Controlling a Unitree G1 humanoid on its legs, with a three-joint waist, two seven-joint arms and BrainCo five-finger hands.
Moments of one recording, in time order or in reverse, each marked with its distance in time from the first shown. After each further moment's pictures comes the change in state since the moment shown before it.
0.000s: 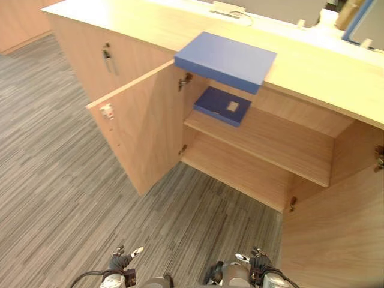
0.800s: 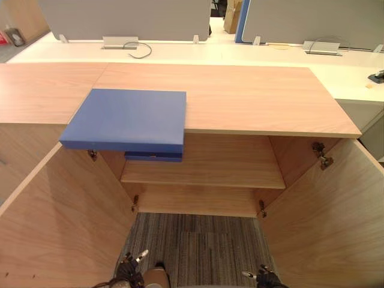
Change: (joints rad) left arm 0.047 -0.060 0.071 0.004 -0.170 0.005 -0.089; right arm 0.093 -0.007 -0.007 0.015 -0.003 0.025 -0.012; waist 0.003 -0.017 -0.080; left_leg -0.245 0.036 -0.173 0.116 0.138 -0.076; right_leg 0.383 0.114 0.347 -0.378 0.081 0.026
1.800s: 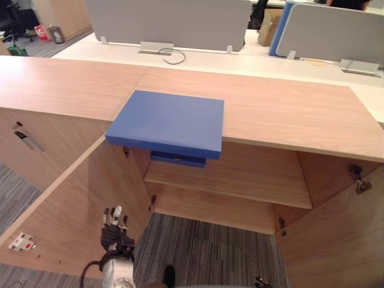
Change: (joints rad) left arm 0.231 -0.106 -0.060 -0.993 -0.410 -0.081 0.173; right arm 0.032 -0.003 0.128 -0.019 -0.042 0.040 -0.005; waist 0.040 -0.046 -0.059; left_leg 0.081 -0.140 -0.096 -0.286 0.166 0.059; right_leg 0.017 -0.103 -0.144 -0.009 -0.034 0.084
